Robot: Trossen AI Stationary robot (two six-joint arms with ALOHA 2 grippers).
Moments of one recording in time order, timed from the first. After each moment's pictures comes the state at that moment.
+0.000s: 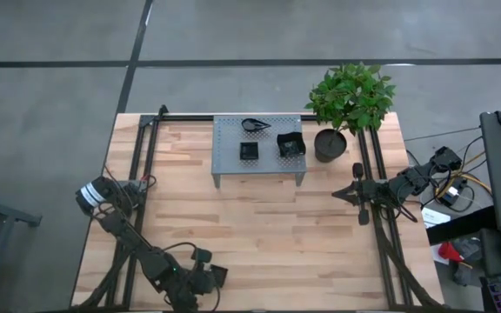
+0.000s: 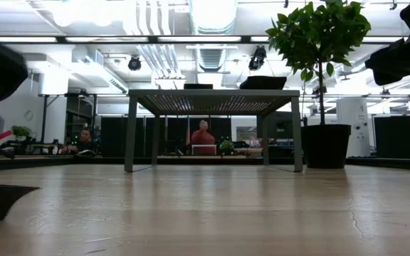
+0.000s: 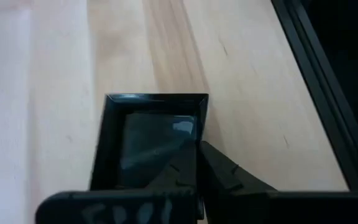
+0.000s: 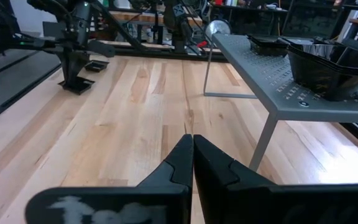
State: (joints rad) left arm -0.89 1.82 1.02 -0.19 -0.40 -0.59; right arm 0.53 0.02 0.17 -0.39 0.52 0.09
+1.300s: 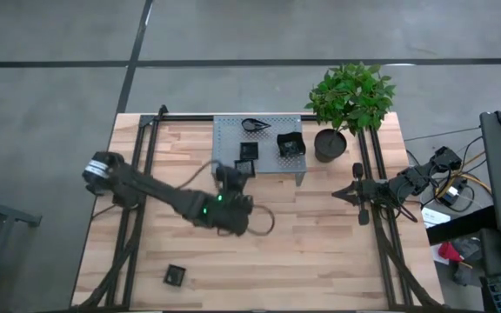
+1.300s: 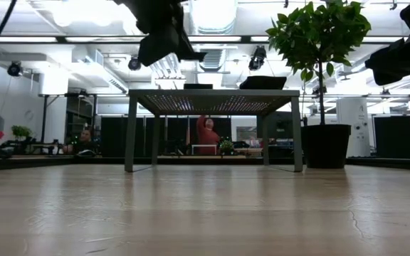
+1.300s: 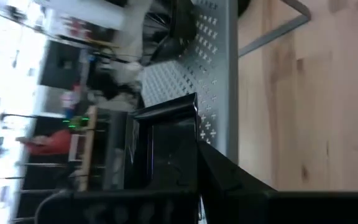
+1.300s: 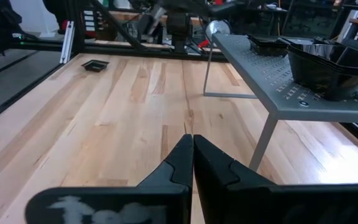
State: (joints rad) left arm -0.32 1.68 1.30 -0.55 -1.10 0.27; right arm 0.53 0.02 0.17 -0.39 0.52 0.09
